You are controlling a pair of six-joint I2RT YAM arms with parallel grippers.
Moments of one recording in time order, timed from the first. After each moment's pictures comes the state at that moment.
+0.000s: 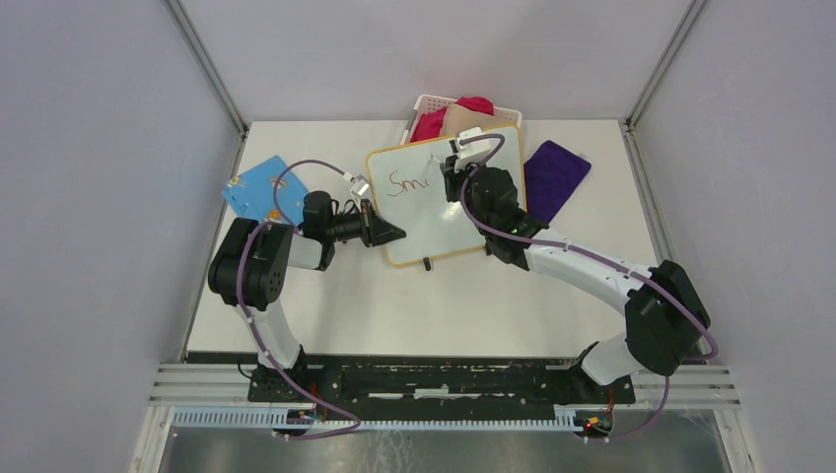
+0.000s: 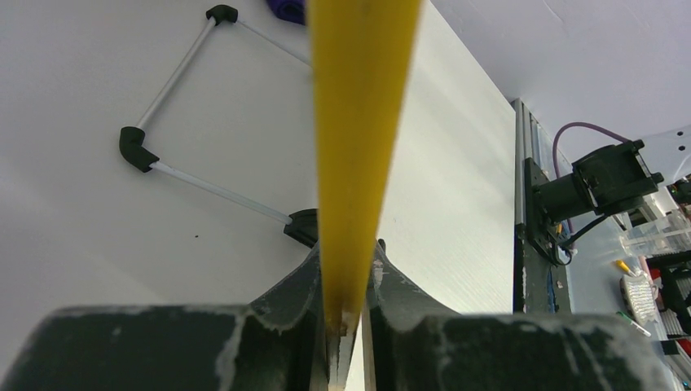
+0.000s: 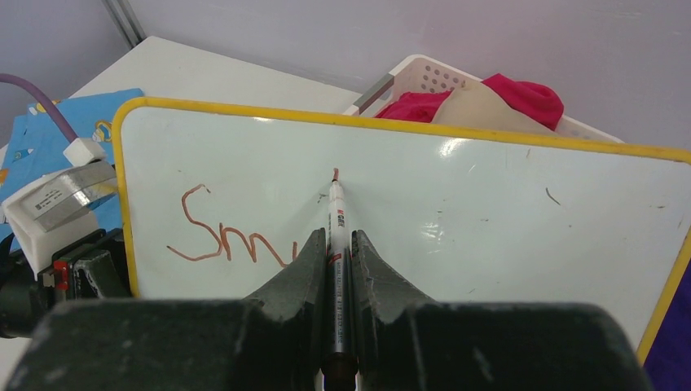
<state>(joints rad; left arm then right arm) -0.18 1.84 0.66 0.91 1.05 -0.42 0.74 1.49 1.05 0.38 0.37 0.02</state>
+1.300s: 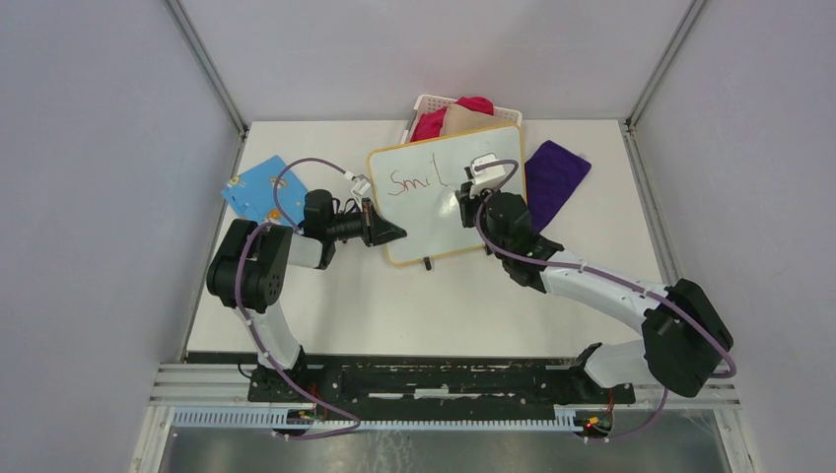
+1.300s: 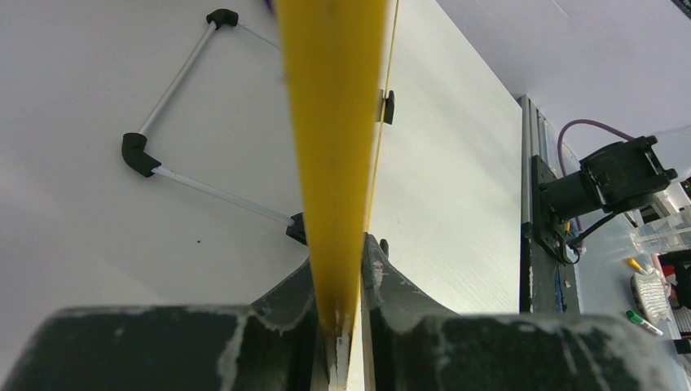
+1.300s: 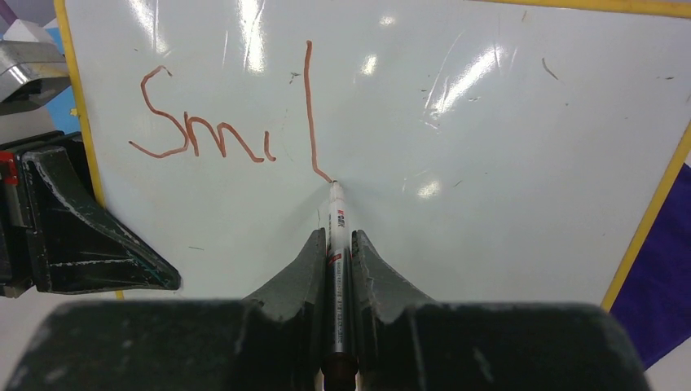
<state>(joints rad) -0.19 1.82 0.67 0.86 1.04 -0.38 0.74 1.36 0.82 0.38 0.36 0.06</state>
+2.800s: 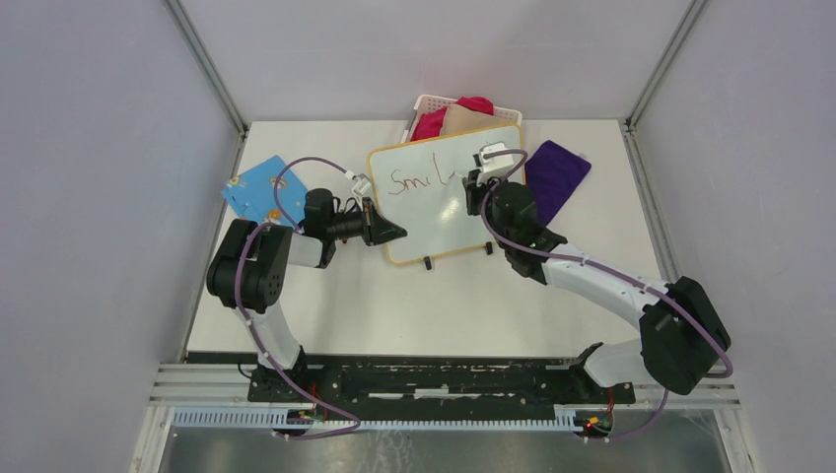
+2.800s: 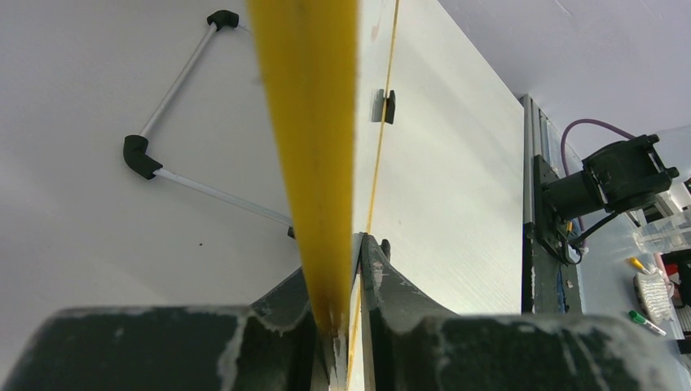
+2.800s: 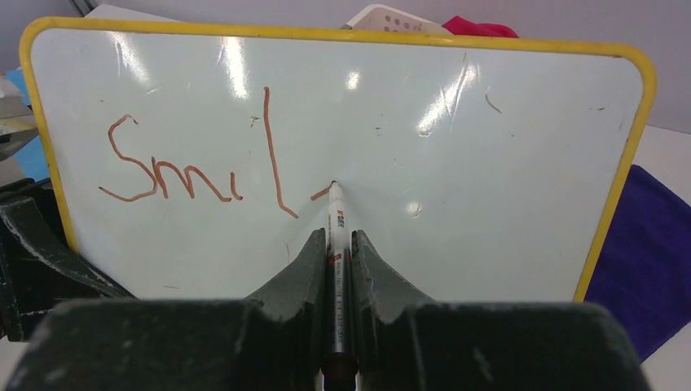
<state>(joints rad) -0.19 1.82 0.68 0.84 1.04 -0.37 0.69 1.37 0.85 0.40 0.36 0.05</state>
